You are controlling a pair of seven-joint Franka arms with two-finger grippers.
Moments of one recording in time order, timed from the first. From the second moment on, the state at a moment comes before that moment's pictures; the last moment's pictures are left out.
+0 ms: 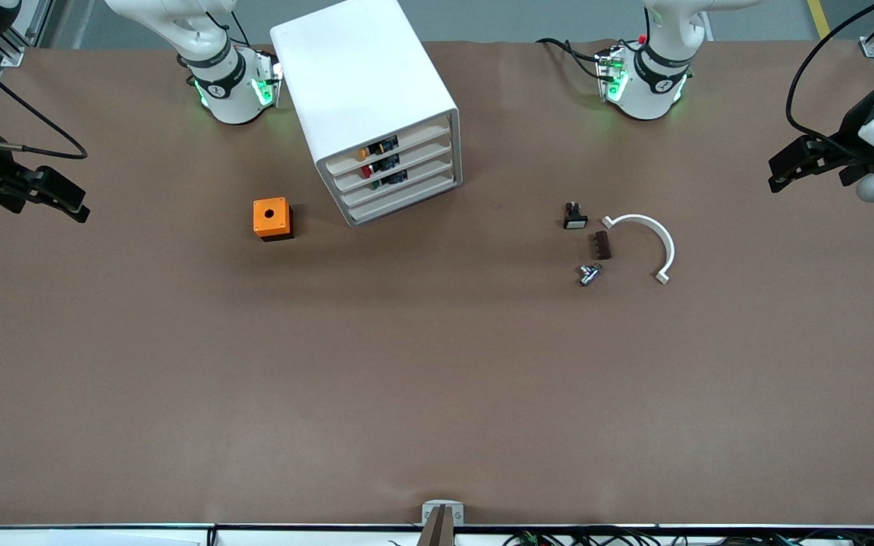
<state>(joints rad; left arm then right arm) 0.03 -0.05 -0.13 -1.60 0.04 1.52 -0.15 0.04 -0.04 -0.02 -1.63 -0.02 1.64 0.19</state>
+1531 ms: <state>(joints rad) -0.13 0.48 -0.15 -1.44 0.03 1.61 -0.66 0.05 -0.04 -0.02 -1.63 -0.02 1.64 0.19</state>
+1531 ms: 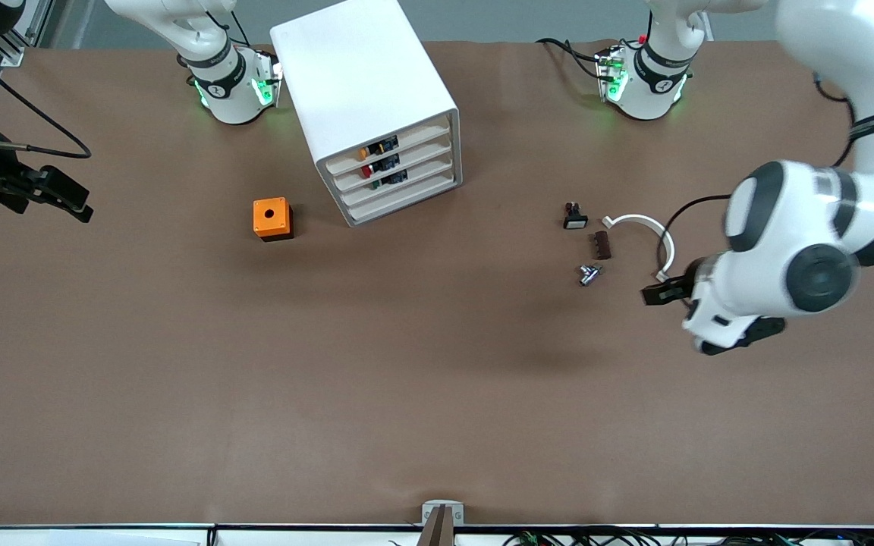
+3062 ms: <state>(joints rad) -0.43 0.71 -0.15 -1.41 -0.84 1.55 -2.32 0.05 -0.03 -0.02 -1.64 -0.02 1.64 0.19</state>
